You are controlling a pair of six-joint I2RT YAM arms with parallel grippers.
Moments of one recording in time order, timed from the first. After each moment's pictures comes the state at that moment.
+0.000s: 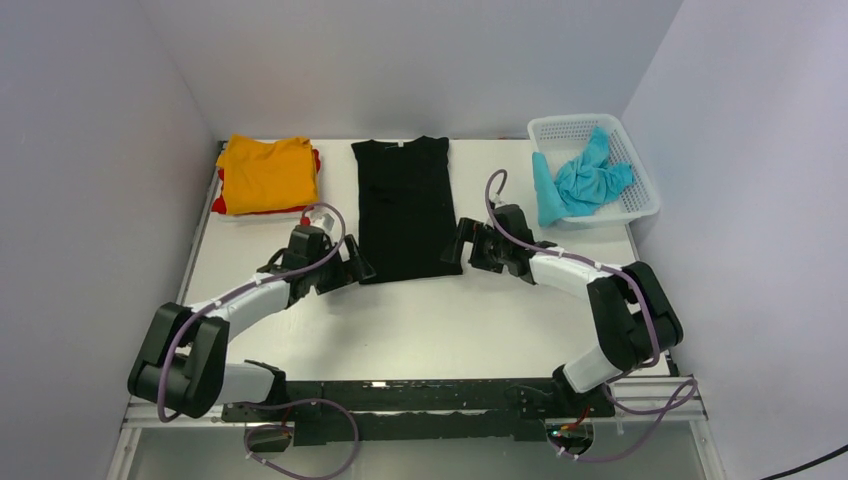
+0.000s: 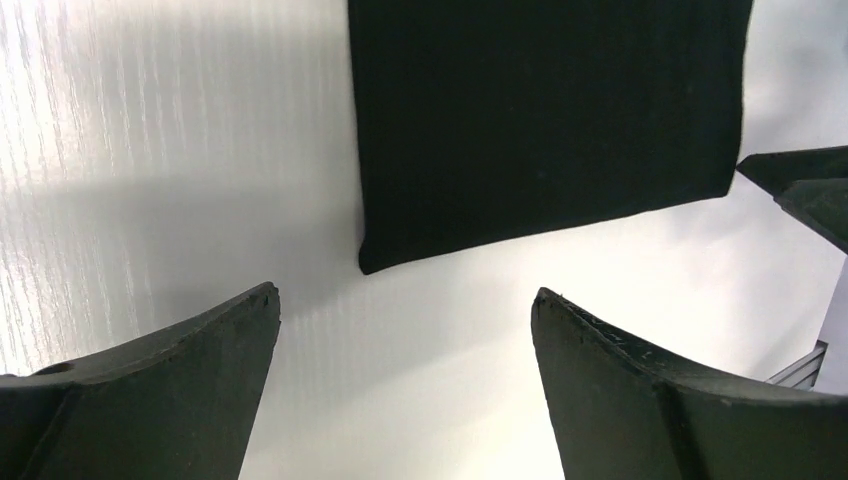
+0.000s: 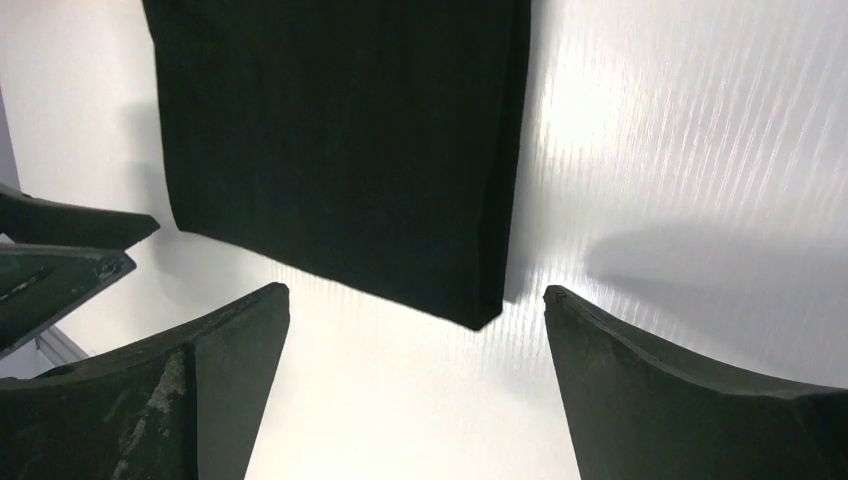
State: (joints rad) left arm -0.33 1.31 0.57 -0.04 0.22 -0.64; right arm 0.42 1.54 0.76 0.04 -0.25 0.61
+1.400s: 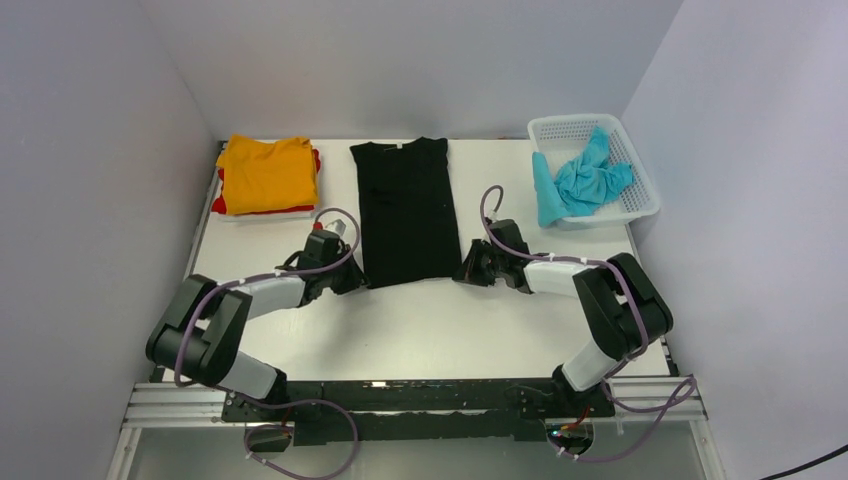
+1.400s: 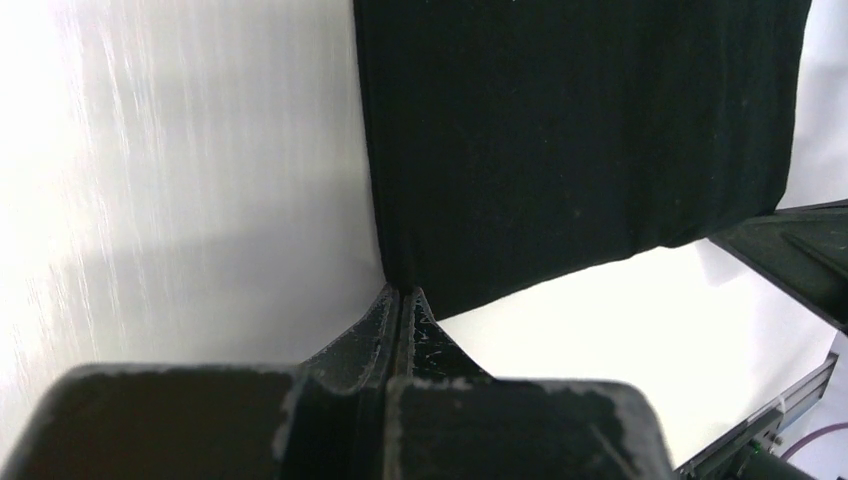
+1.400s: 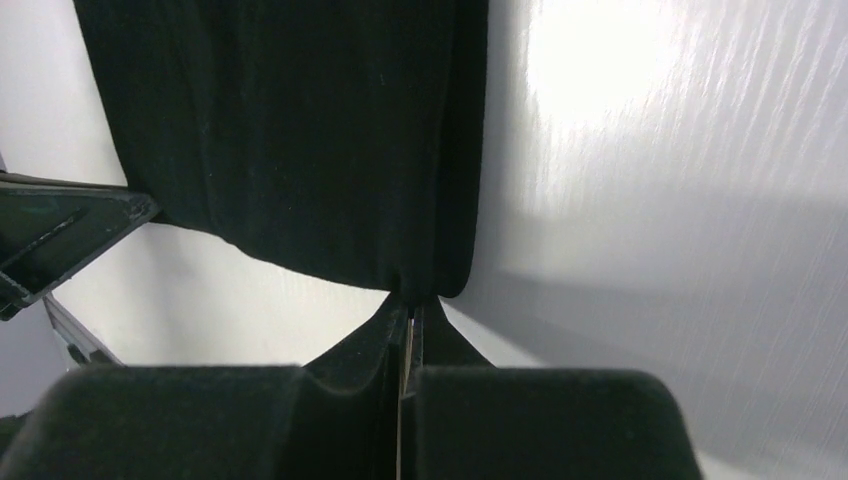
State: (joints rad) left arm -0.39 1.48 0.56 0.13 0.19 -0.72; right arm 0.44 1.62 0.66 0.15 -0.30 0.70
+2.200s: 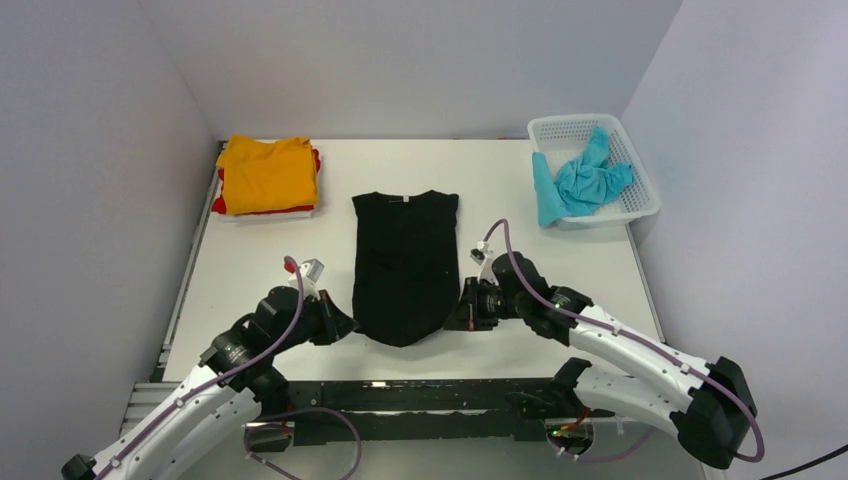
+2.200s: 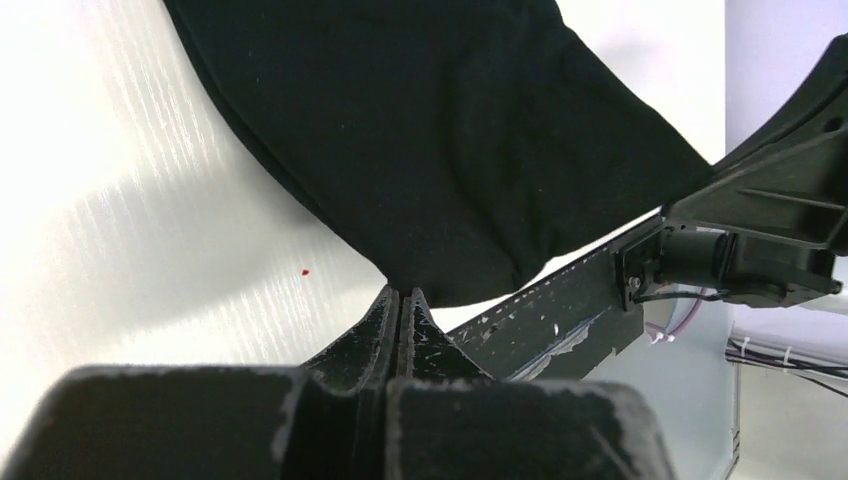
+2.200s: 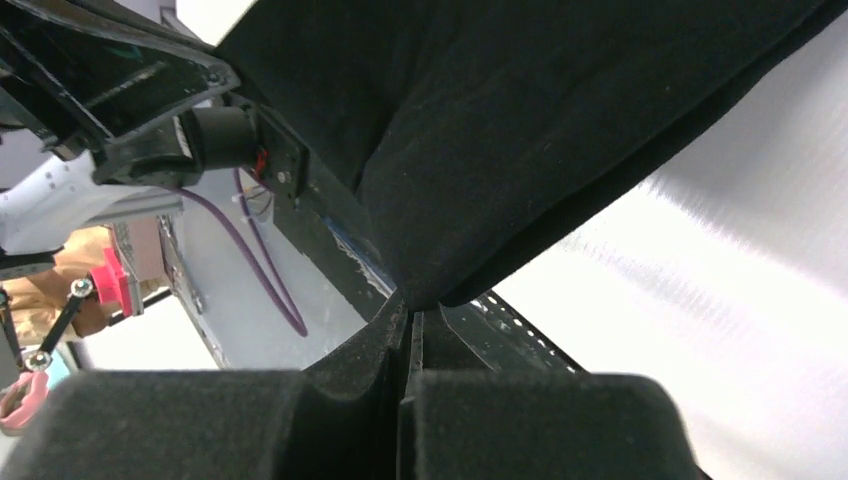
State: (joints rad) left arm -0.67 0.43 0.38 -0.53 0.11 -0.81; right arm 0.78 0.94 0.55 -0.32 -0.39 0.80
